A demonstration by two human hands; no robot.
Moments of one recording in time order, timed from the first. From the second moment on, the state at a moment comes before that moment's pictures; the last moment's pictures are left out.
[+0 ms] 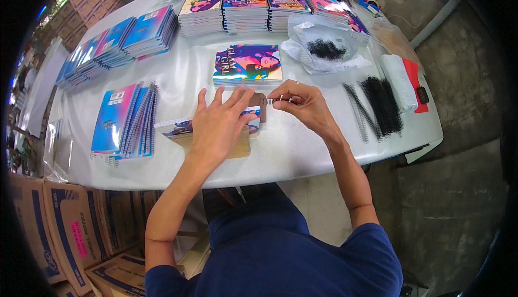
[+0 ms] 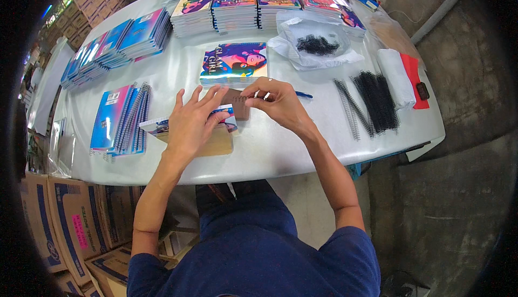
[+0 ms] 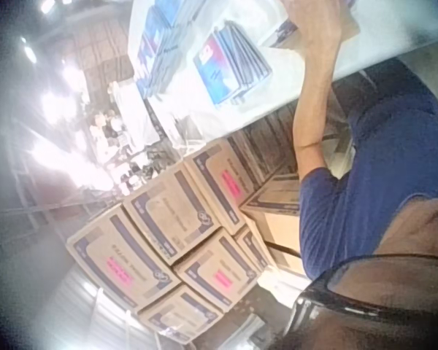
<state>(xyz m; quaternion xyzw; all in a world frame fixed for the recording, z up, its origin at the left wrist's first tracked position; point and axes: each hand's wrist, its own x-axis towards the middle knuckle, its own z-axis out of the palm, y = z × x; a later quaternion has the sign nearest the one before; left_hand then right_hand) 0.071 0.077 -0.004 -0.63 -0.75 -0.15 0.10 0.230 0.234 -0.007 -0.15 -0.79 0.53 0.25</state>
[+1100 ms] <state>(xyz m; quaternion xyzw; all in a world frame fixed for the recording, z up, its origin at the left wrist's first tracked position) 0.069 0.052 -0.005 -0.59 -0.76 -0.24 0.14 0.207 0.291 -0.003 0.11 -0.73 0.67 0.05</state>
